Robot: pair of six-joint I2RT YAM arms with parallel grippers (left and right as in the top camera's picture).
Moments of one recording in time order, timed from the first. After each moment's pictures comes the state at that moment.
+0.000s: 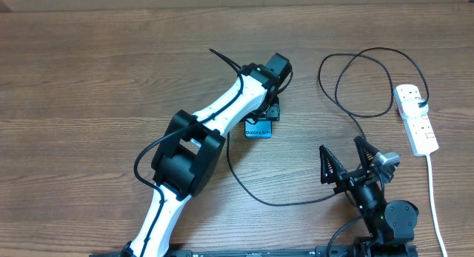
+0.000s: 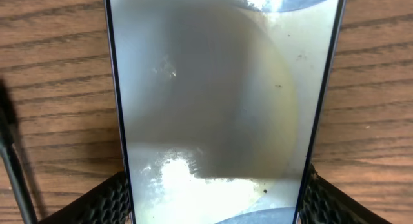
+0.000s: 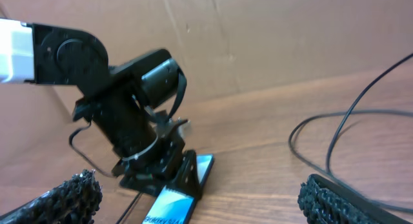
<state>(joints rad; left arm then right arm) -0.63 2.34 1.86 -0.98 -0.03 -0.65 0.02 0.01 0.02 -0.03 -0.32 0.33</state>
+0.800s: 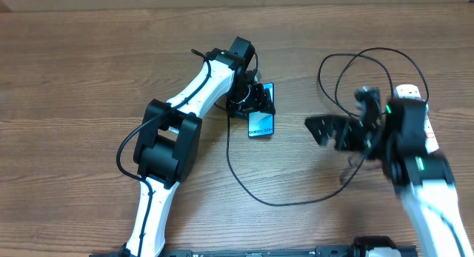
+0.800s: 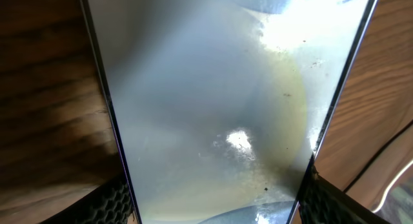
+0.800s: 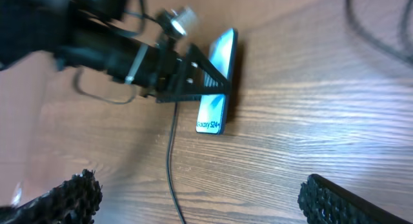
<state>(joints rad) -0.46 2.35 1.86 -0.98 0.50 -0.44 0.02 1.09 0.89 -0.68 -0.55 0.29</state>
